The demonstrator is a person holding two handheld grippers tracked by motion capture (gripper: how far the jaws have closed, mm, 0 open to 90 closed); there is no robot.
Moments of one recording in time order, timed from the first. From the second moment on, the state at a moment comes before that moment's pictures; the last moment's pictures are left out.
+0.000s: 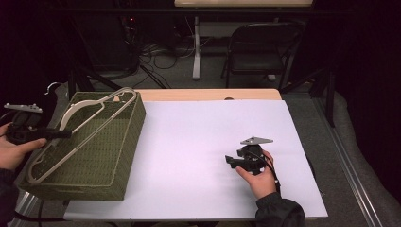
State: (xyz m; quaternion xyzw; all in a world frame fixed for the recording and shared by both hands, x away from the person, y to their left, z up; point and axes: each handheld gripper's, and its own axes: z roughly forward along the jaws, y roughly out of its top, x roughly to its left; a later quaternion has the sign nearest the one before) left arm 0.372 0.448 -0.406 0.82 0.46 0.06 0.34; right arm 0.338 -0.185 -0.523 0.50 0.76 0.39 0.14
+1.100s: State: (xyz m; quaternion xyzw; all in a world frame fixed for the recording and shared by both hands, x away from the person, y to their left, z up) left arm 0.365 0.426 -0.472 0.85 0.43 0.10 0.30; right arm 0.339 -0.183 -0.527 0.50 0.76 0.39 0.13
